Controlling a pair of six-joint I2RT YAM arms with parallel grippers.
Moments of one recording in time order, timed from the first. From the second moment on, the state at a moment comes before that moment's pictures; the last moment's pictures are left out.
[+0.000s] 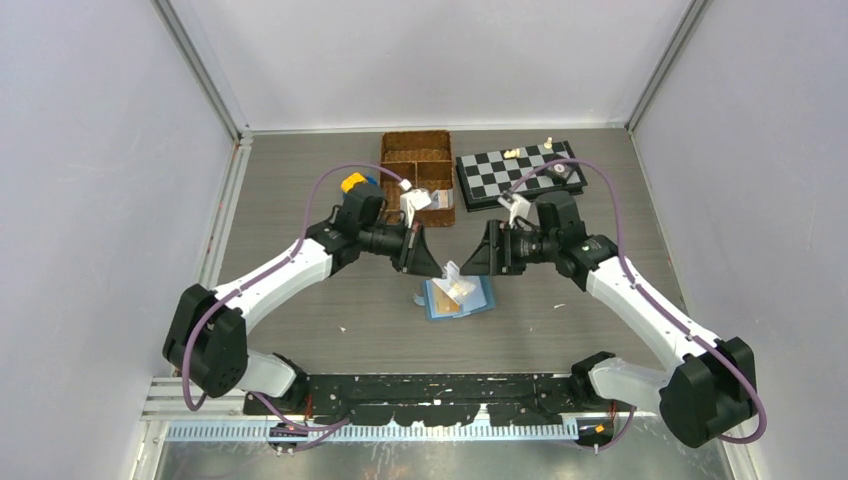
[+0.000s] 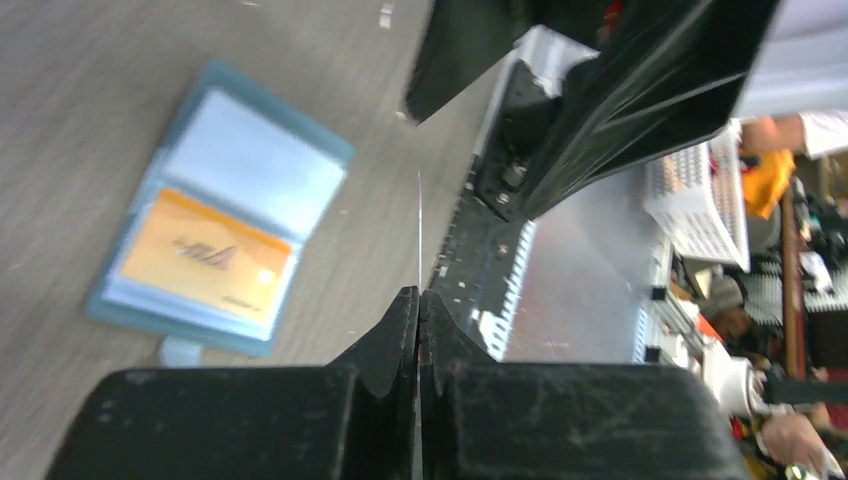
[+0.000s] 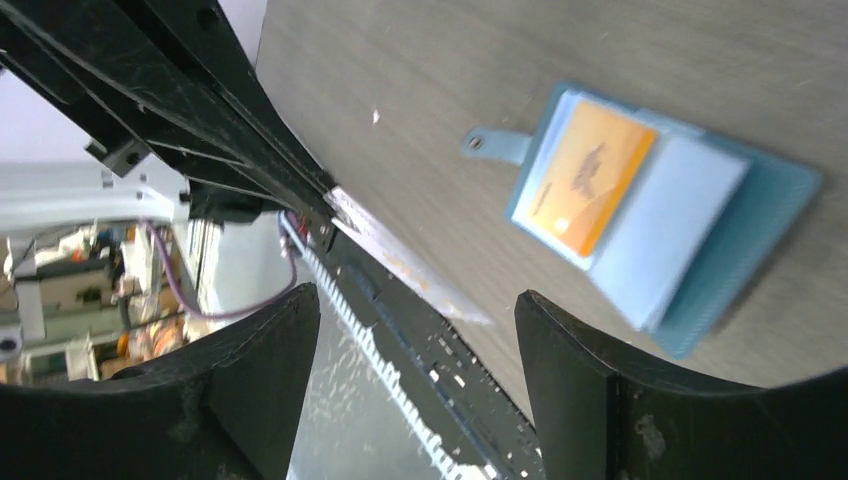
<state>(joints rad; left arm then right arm) -0.58 1.40 0.97 -0.20 0.83 -0.34 0.38 1.13 0.85 -0.41 -0.71 0.49</state>
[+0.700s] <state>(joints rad) -0.66 1.38 0.98 -0.22 0.92 -0.28 0.52 1.17 0.83 -0.40 -0.80 0.47</state>
